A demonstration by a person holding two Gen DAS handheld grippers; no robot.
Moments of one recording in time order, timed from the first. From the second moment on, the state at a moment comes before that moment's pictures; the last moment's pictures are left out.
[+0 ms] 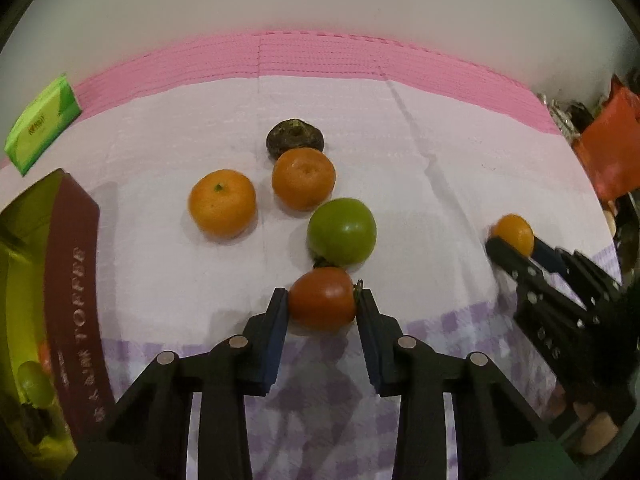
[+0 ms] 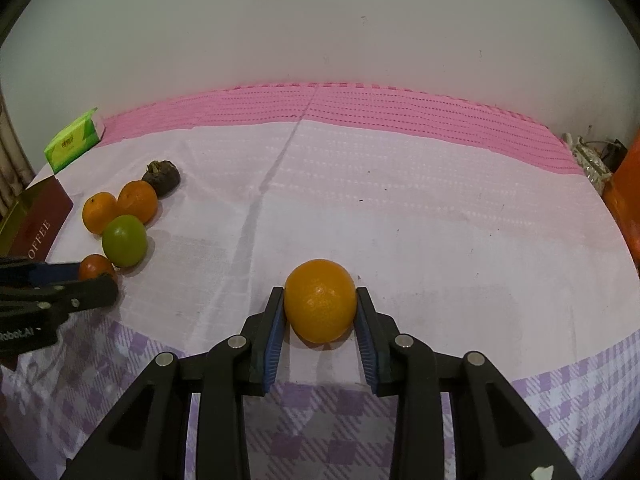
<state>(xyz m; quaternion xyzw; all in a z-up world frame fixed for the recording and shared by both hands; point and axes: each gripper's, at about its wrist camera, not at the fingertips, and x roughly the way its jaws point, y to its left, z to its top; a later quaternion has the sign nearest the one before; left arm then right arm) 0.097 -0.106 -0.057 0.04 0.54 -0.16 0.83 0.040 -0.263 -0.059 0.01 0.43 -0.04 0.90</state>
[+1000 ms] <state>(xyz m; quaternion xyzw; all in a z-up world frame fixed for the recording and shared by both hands) 0.024 0.087 -0.030 -0.02 0.55 -0.01 0.83 0.041 -0.261 -0.060 0.01 0.44 -0.05 0.90</state>
